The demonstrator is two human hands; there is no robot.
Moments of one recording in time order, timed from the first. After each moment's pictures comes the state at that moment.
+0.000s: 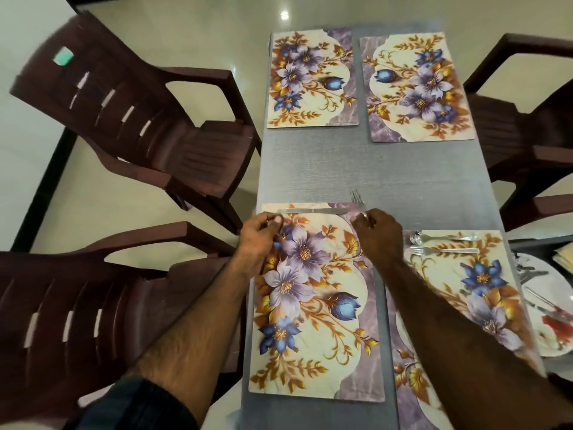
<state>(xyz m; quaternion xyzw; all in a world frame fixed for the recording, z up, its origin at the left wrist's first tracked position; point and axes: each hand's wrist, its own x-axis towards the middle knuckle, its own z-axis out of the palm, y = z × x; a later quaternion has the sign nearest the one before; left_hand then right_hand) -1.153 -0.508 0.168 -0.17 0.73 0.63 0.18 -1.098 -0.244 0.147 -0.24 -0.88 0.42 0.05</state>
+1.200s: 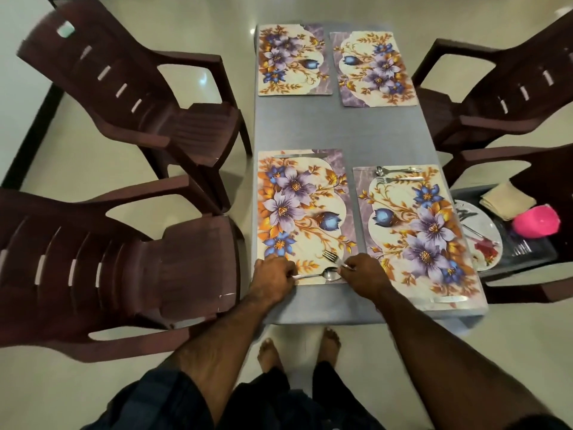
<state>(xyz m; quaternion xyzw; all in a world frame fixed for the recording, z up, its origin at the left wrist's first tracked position) -0.879 -0.570 0.151 0.21 0.94 0.18 0.20 -0.812 -0.320 0.159 -0.19 -0.91 0.32 -0.16</state>
